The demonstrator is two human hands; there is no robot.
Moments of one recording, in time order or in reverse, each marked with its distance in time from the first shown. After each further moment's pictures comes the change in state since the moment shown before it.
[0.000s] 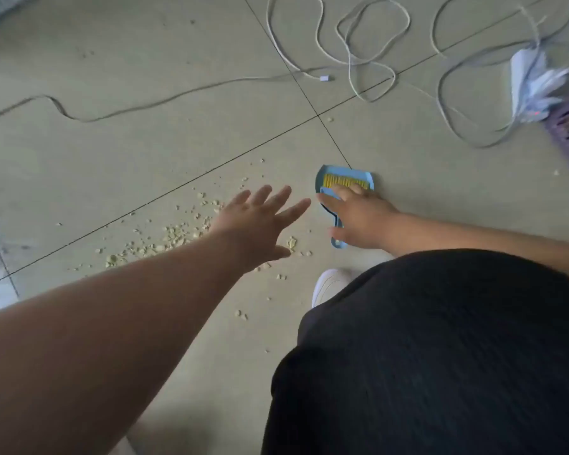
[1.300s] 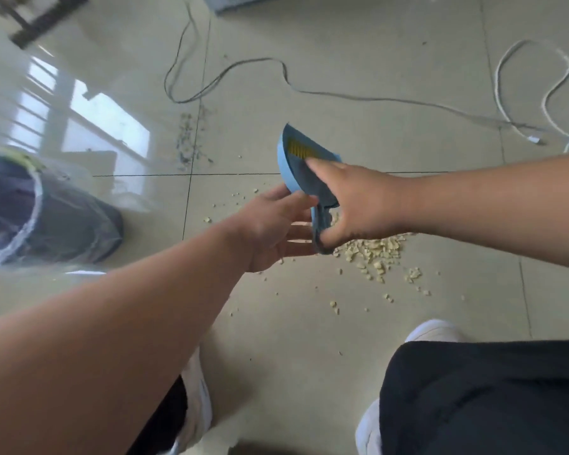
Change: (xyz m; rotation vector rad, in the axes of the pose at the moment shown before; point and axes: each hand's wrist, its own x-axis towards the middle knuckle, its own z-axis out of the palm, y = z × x) left_hand -0.198 -0.080 0.037 -2.127 0.461 -0.611; right_hand 0.007 -0.286 -0.133 0.138 -0.113 -0.628
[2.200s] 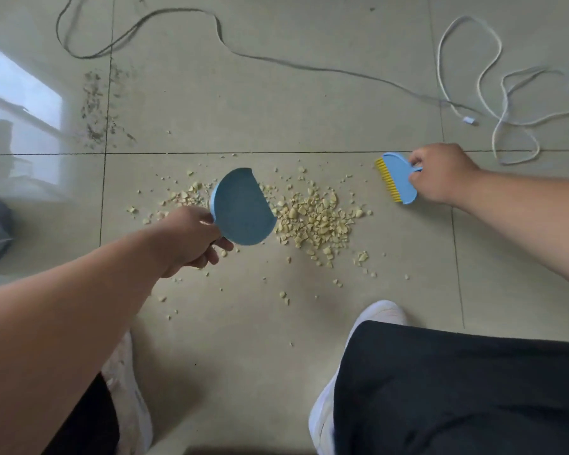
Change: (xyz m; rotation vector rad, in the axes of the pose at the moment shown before) left_hand 0.077 -0.068 -0.062 0.543 0.269 -0.188; right_hand -0.035 0.243 -0.007 -0.189 0.269 0.681
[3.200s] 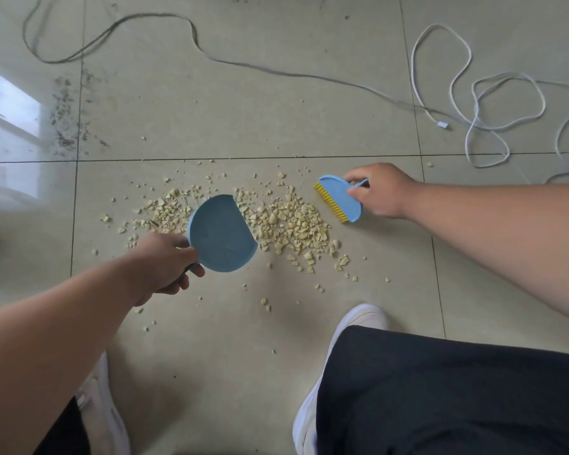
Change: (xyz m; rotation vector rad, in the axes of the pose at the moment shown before) left_hand 0.002 -0.028 0.009 0.023 0.007 -0.072; right_hand 0.002 -0.021 0.032 0.233 -0.117 -0.243
